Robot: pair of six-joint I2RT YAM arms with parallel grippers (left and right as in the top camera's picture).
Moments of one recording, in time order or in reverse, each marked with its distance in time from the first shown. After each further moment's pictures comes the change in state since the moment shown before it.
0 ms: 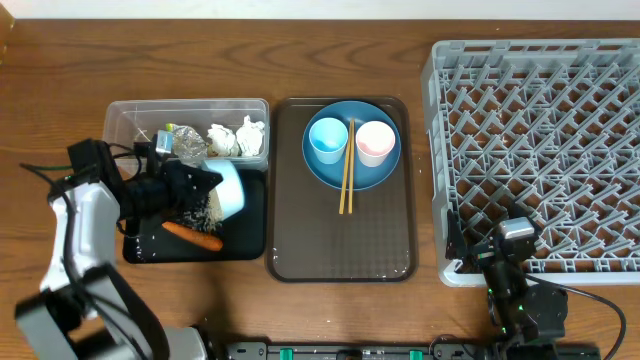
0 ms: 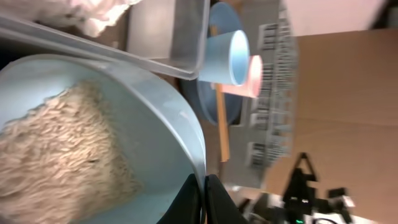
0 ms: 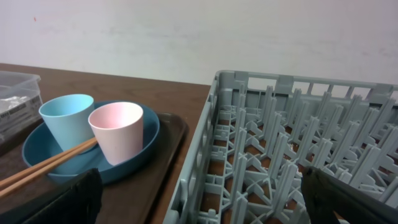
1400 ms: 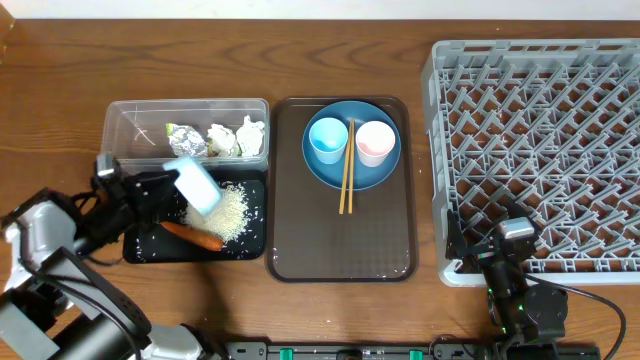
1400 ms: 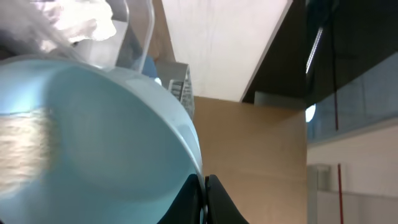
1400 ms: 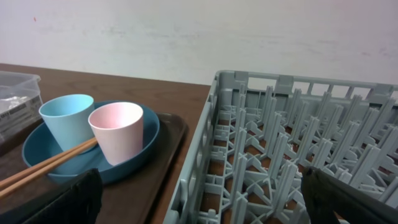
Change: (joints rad) left arm 0.309 0.080 -0.002 -0.352 0.362 0.173; right arm 0.000 0.000 0.000 0.000 0.000 0.000
